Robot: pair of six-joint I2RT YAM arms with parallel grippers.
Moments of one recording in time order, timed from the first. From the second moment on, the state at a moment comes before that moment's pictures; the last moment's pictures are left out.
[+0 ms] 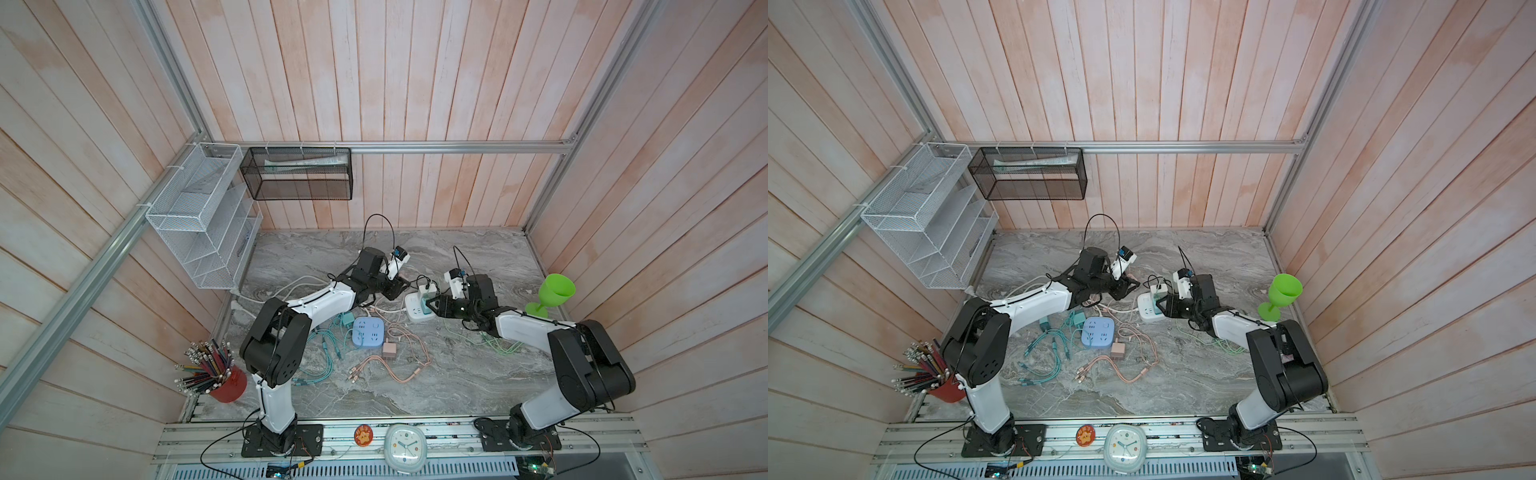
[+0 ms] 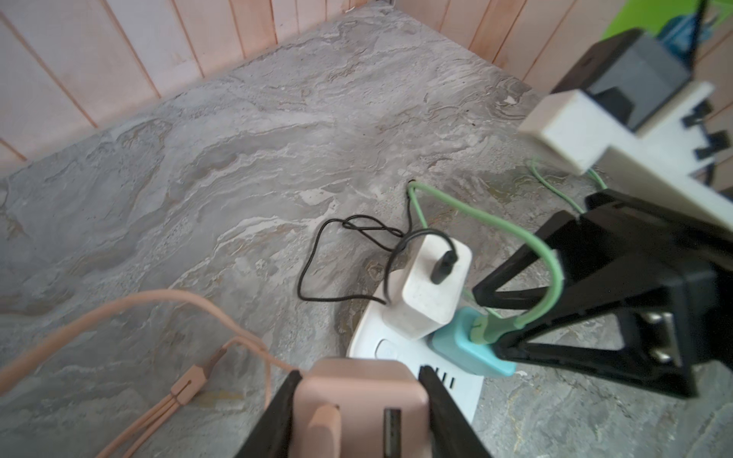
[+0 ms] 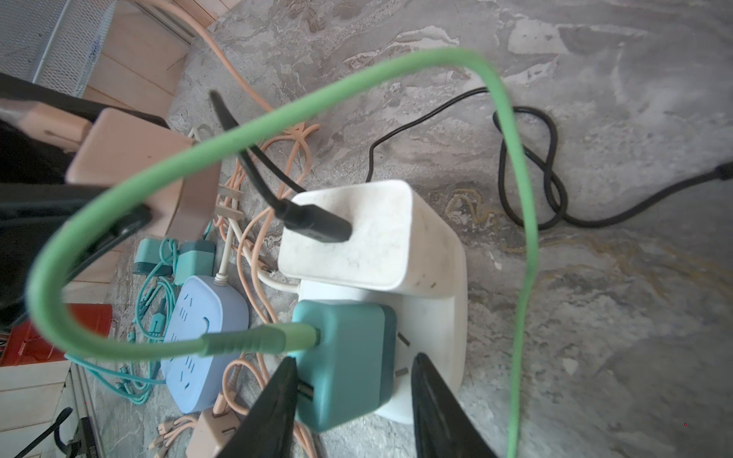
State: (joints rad) left arm -0.55 1.86 1.25 -0.02 0.35 0.08; right arm 0.34 1.56 0.69 0.15 -0.47 0.43
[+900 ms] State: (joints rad) left arm -0.51 1.95 1.36 -0.15 0.34 -0.06; right arm 0.38 1.47 0.67 0.05 -0.38 0.39
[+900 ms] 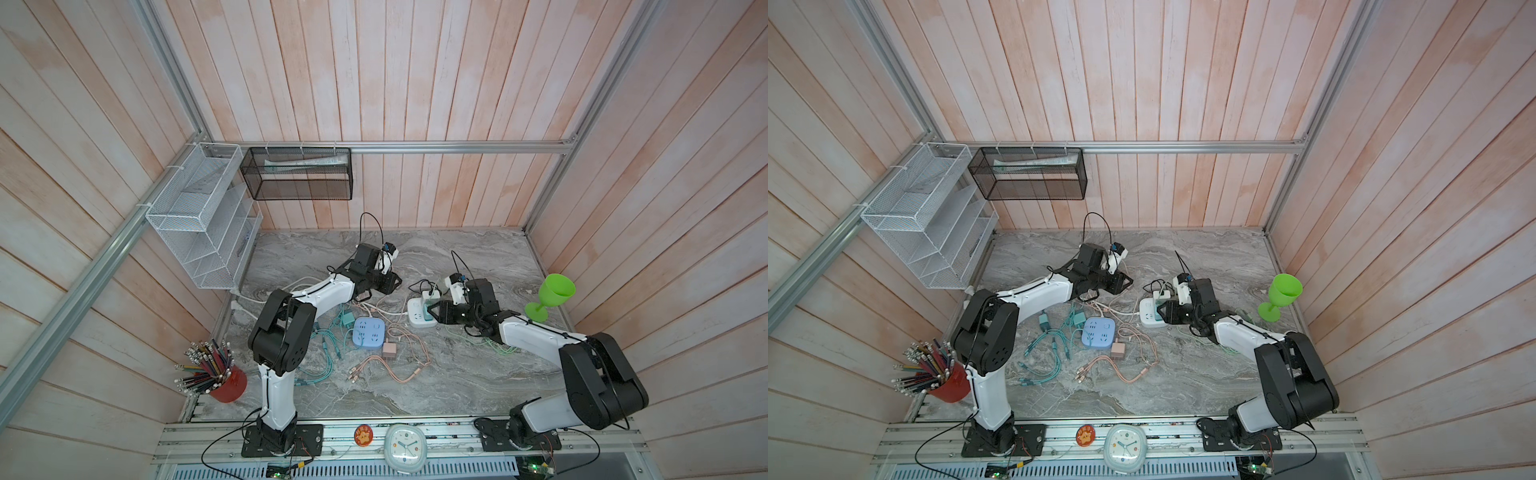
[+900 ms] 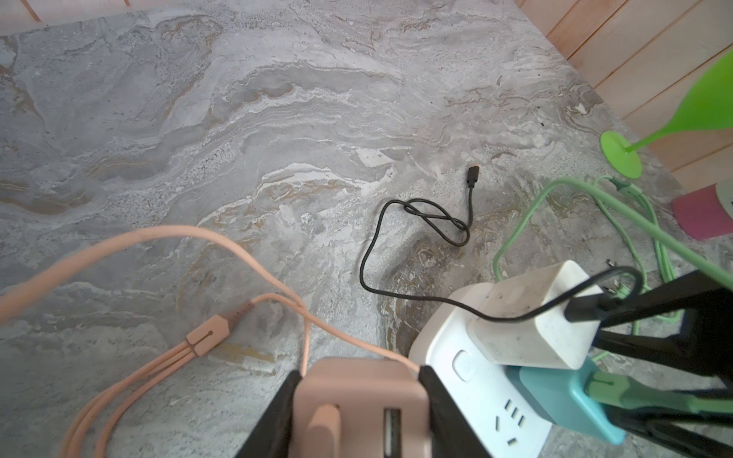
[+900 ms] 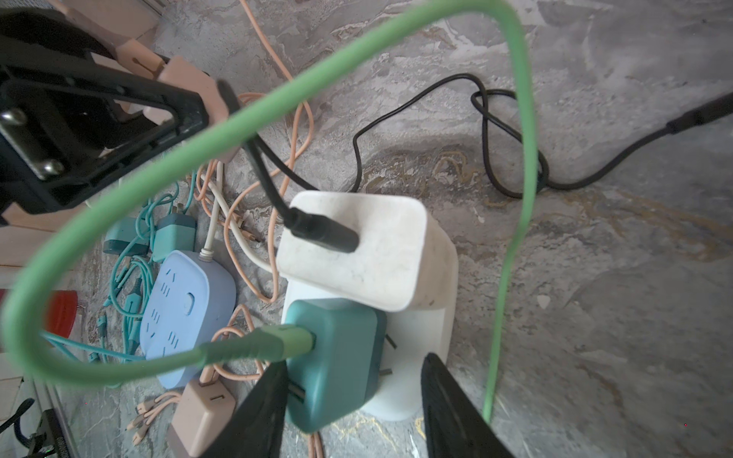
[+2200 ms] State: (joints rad) left arm -0.53 1.90 1.36 -0.24 0.18 -0.05; right arm 0.38 1.46 0.69 0.03 -0.36 0.39
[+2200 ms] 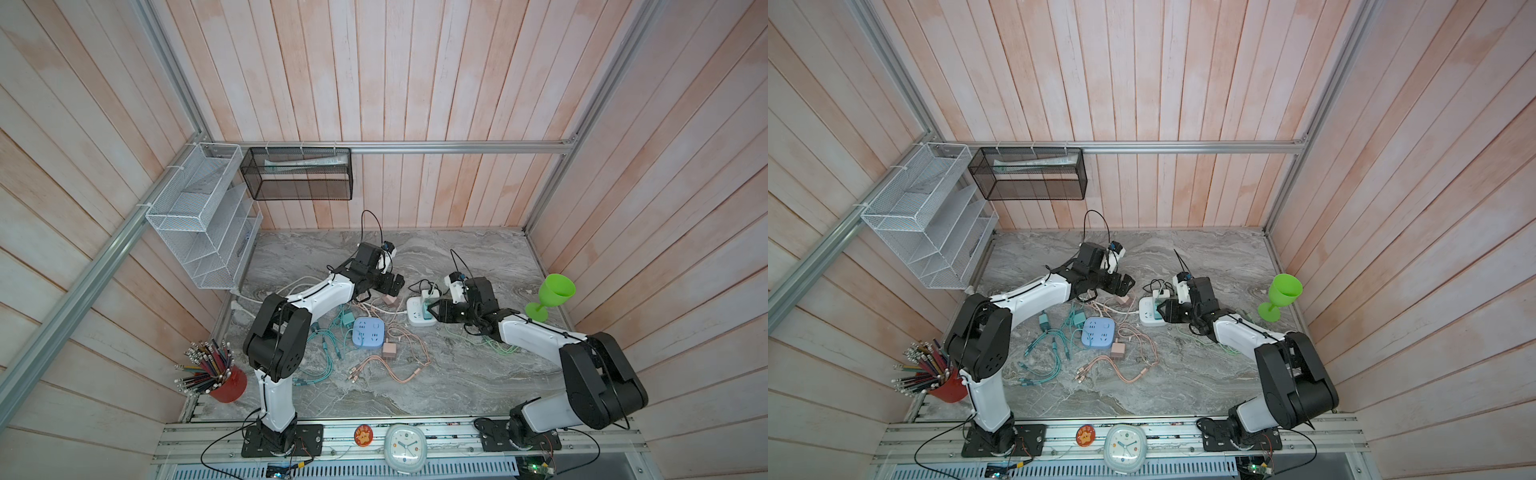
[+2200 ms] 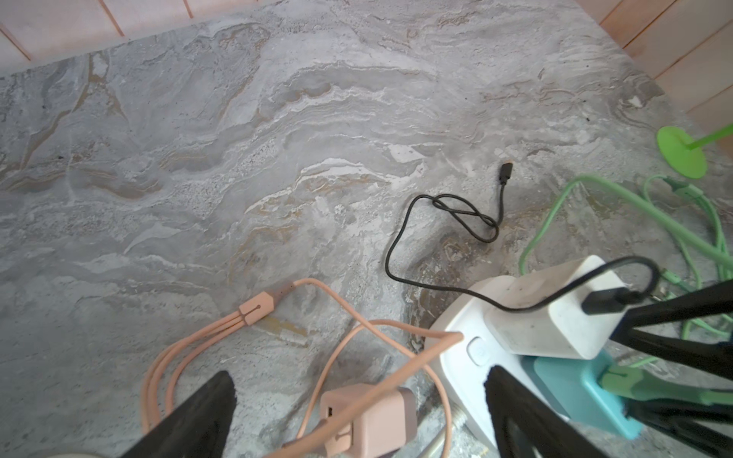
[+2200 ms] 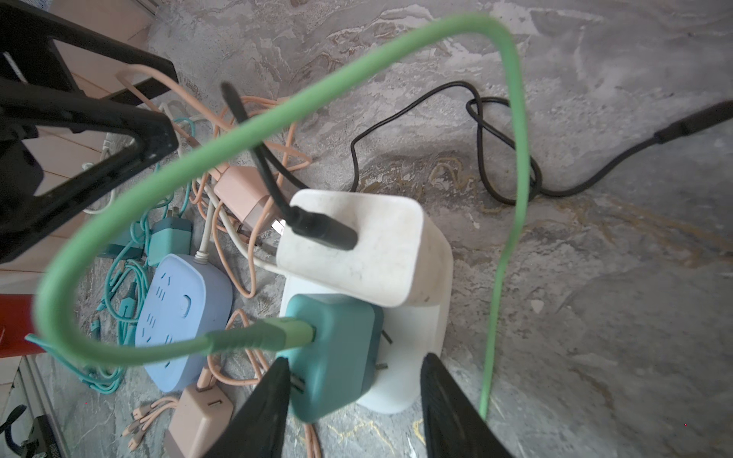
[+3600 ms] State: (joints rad) left arm -0.72 1.79 1.23 -0.25 0.16 0.11; right arm 0.53 1.54 0.79 -0.10 -0.10 0.42
